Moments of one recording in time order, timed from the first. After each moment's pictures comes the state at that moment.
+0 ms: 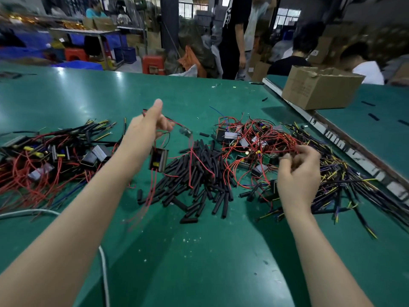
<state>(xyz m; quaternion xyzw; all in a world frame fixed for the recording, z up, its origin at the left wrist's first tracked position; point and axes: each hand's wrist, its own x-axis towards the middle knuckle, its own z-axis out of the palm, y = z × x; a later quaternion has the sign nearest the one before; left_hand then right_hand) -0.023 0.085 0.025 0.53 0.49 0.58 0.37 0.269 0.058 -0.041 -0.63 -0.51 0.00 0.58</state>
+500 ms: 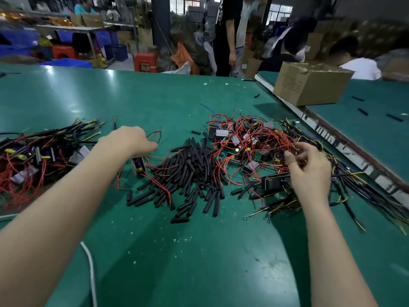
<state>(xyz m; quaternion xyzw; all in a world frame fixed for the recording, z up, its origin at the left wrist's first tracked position) -0.031 0.108 0.028 0.63 0.78 0.01 0.05 0.325 0.065 -0.039 -0.68 -0.56 -0.01 0.47</state>
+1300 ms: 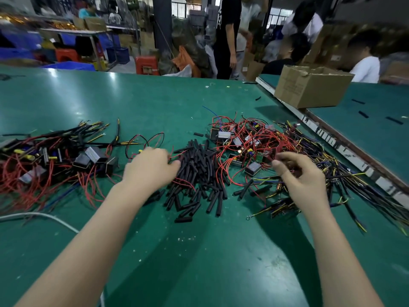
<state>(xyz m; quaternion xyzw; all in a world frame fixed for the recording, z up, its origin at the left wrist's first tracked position) 0.008 0.051 0.007 0.66 0.74 0.13 0.08 0.310 0.039 -0.032 -0.57 -0.64 0.10 0.50</state>
